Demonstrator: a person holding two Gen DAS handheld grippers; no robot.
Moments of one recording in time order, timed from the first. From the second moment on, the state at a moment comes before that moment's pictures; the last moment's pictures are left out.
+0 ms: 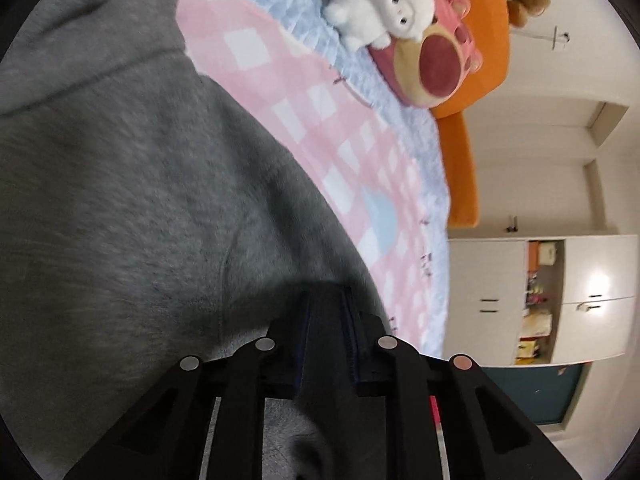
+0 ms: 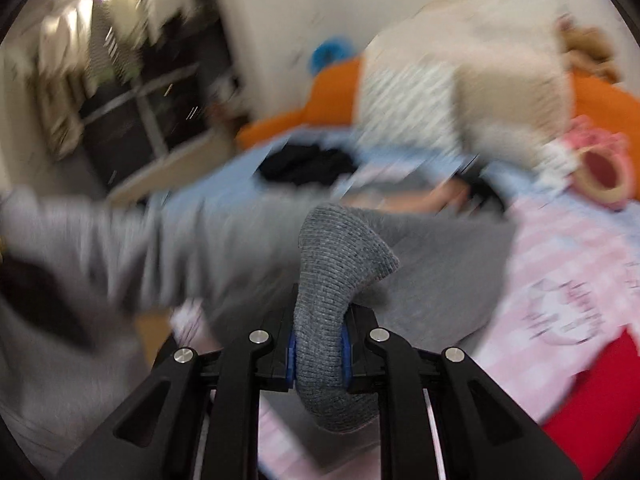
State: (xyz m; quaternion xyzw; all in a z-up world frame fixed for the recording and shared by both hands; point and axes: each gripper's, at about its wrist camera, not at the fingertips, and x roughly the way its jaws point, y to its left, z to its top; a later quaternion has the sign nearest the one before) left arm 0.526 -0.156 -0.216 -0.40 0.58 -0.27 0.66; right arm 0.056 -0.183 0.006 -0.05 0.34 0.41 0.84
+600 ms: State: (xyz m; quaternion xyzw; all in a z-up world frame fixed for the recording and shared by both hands) left arm 0.473 -0.076 -0.174 -0.36 0.52 -0.28 0.72; right arm 0.036 -0.110 -0.155 -0.12 0.45 0.38 0.80
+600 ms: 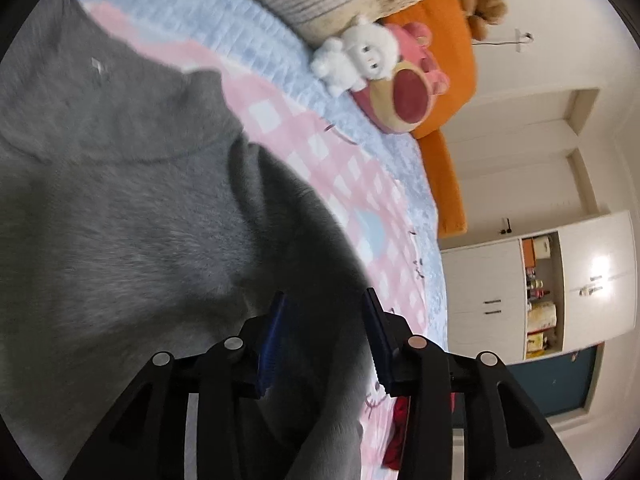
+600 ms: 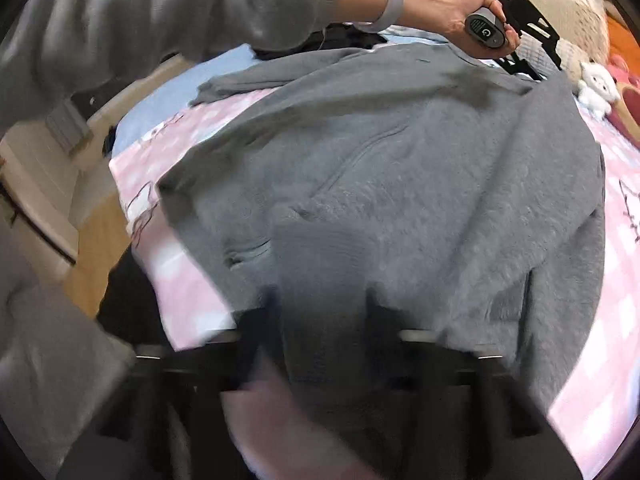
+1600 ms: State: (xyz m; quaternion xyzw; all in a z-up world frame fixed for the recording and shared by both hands) left arm 0.473 -0.106 -0.179 -0.23 0.54 -0.27 0.77; right arm 0.314 -0.281 -0.147 0.14 0.45 0.18 0.87
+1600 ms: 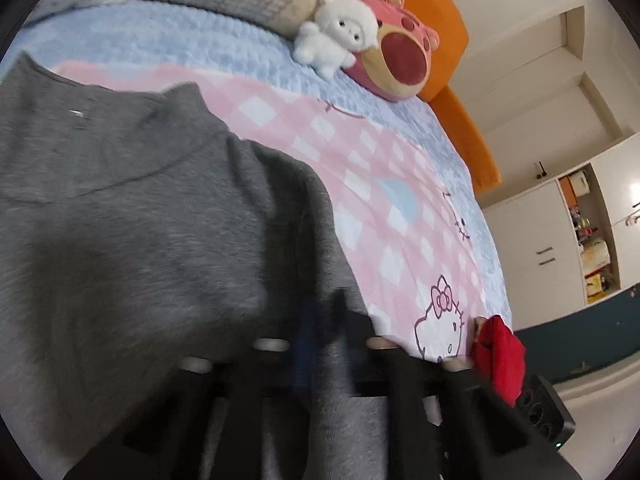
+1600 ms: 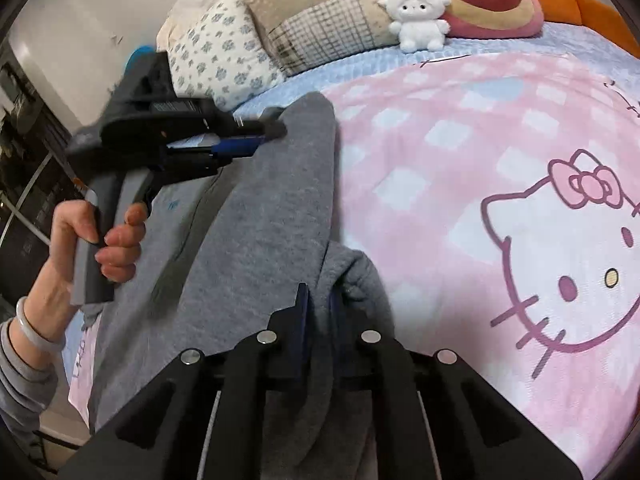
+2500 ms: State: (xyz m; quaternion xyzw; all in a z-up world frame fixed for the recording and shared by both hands) left arm 0.373 -0.011 -0.112 -0.20 0.45 -0.23 0.84; right arm 0.255 -0.253 -0.090 0.04 0.36 0.14 0.92
